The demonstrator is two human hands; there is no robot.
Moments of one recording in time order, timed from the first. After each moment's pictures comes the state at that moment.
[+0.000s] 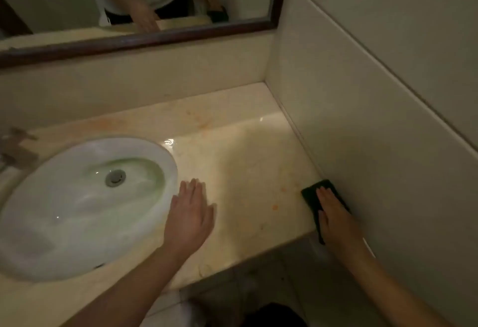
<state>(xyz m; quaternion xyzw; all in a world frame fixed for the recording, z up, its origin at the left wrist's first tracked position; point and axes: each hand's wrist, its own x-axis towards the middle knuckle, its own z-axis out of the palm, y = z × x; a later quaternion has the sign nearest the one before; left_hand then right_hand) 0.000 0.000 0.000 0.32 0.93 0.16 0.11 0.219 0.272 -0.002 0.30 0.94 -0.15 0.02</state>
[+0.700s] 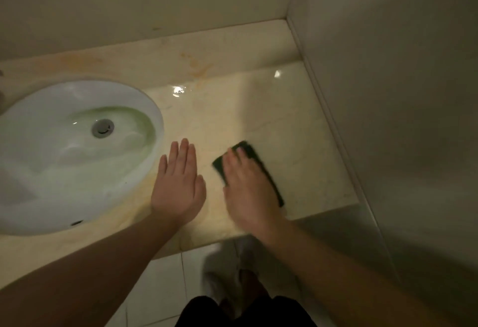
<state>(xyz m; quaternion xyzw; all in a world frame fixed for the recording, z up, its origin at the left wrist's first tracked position) 0.002 0.017 -0.043 0.31 0.94 0.07 0.10 0.100 0.164 -0.031 0.09 0.99 -0.10 0.01</state>
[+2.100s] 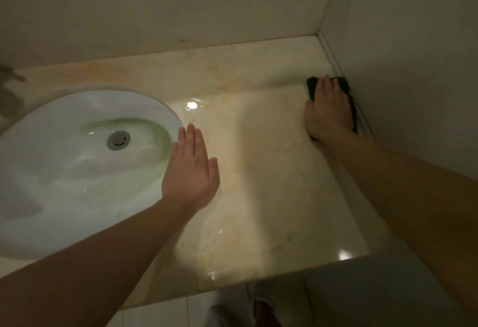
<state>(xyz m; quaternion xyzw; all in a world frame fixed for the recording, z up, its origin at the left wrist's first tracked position) -0.066 0.033 -0.051 0.25 0.96 0.13 0.07 -0.048 0.350 -0.045 0.28 0.96 -0.06 0.00</state>
